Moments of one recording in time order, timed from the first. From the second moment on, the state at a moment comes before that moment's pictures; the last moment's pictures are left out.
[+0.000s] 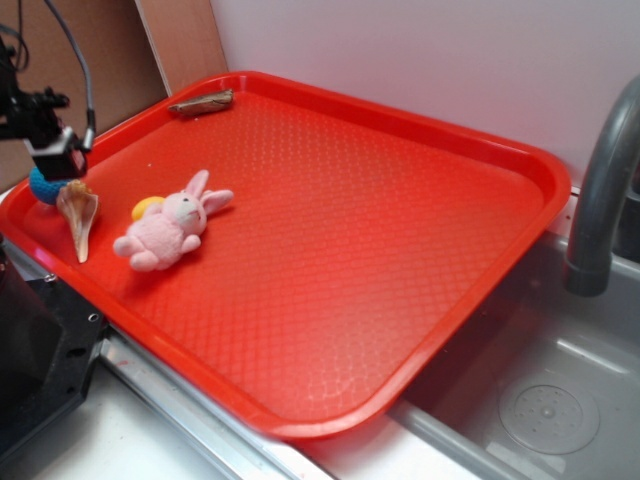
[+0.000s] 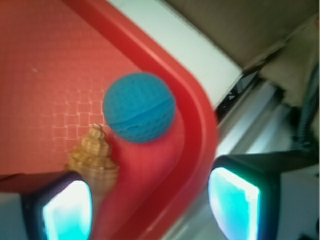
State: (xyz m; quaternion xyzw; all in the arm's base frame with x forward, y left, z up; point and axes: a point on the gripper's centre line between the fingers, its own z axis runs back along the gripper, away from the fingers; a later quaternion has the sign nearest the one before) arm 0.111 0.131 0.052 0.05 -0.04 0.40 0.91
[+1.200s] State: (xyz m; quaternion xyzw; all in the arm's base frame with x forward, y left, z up) arm 0.152 0.117 0.011 0.04 -0.01 0.36 0.93
